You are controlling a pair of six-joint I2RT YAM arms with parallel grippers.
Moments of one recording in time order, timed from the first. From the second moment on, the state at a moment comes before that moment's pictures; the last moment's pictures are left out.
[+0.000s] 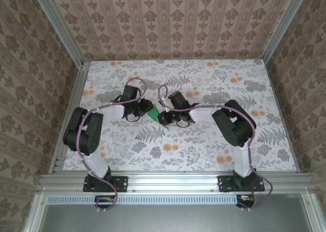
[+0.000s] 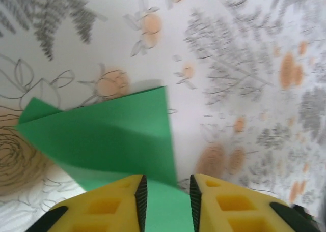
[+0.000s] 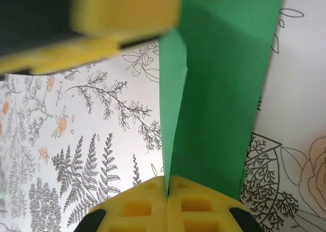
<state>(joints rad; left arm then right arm) -0.40 1.71 0.93 -0.08 0.37 -0.81 0.63 2.01 1.15 0.03 -0.49 0.36</state>
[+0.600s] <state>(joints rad) -0.45 1.69 0.85 0.01 0.43 -0.77 0.57 2.07 1.14 0.07 -0.62 0.58</state>
